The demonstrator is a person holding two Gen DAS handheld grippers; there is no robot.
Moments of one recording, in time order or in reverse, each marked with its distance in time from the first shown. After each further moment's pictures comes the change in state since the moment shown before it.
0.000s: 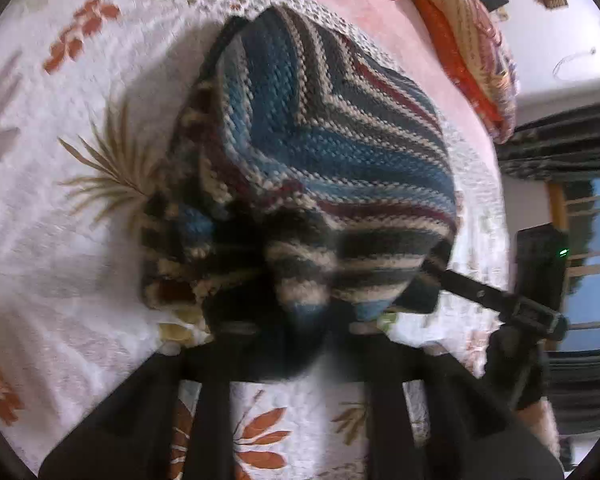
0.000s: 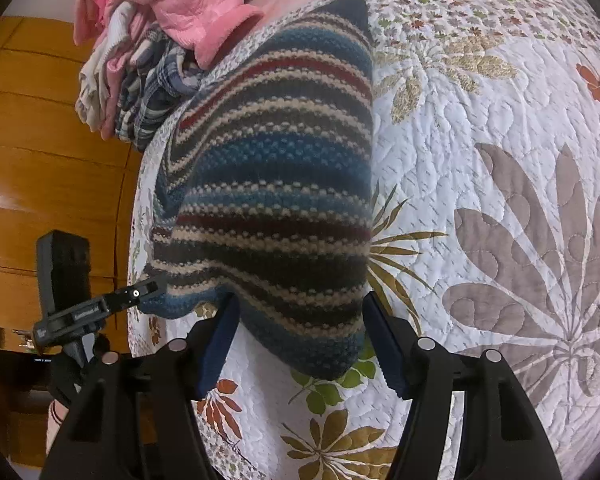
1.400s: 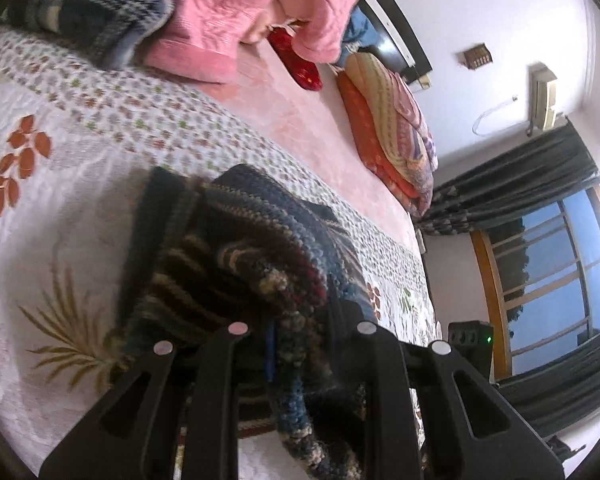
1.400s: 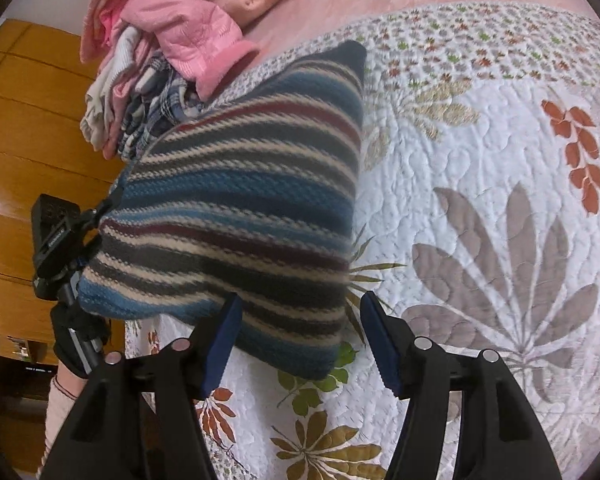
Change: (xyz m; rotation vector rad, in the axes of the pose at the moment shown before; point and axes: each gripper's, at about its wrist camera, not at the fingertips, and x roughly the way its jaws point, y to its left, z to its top) left arm -0.037 0.001 0.075 0.069 -0.270 -0.263; right arm -0.032 -0.015 0.011 -0.019 -0.077 -0.012
